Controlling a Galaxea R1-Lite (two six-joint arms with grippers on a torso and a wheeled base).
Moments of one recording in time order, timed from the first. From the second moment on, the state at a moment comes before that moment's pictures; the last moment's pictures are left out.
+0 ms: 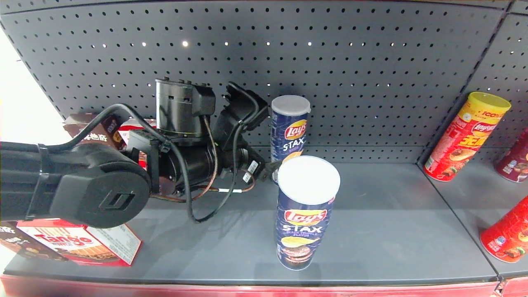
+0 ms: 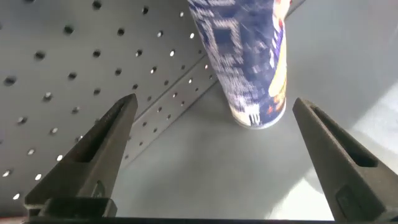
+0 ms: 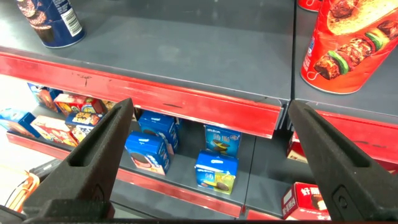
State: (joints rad) left arm -0.61 1.80 -1.17 -0.36 0.06 0.38; right arm 0.35 0.00 0.00 0.00 -0.04 -0.01
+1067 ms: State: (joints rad) left arm -0.55 1.87 -1.26 -0.36 0.10 0.33; right arm 0.35 0.00 0.00 0.00 -0.04 -0.01
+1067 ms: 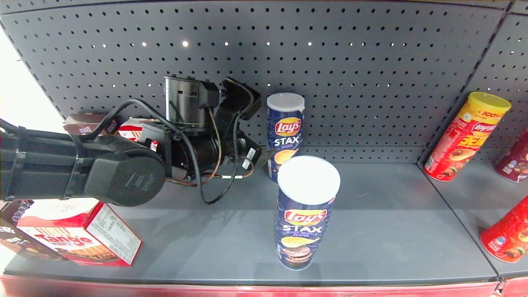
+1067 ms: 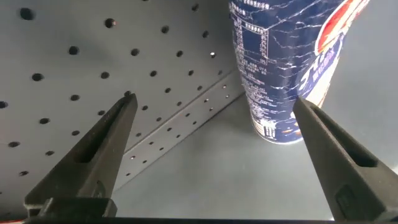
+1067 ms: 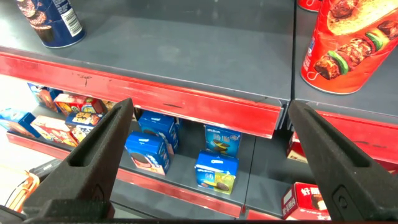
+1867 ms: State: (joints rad) left arm -0.54 1.80 -1.12 -0.41 0.12 0.34; right arm 0.35 0.00 0.00 0.00 -0.04 -0.01
